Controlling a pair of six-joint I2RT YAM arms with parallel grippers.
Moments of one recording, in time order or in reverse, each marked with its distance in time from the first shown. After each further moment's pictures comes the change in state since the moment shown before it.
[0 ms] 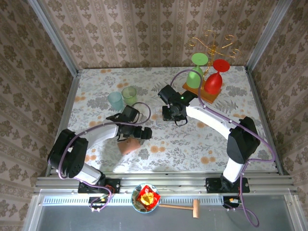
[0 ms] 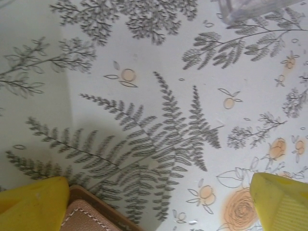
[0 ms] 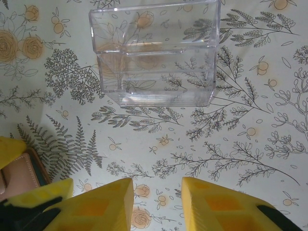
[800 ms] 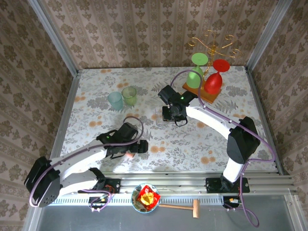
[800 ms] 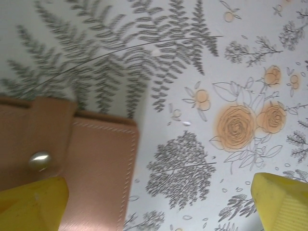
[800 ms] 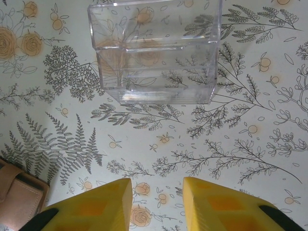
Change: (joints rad) left arm -0.214 -0.418 -0.209 -0.160 -0.220 -0.298; right arm 0.000 0.000 -0.006 0.000 -0.011 0.003
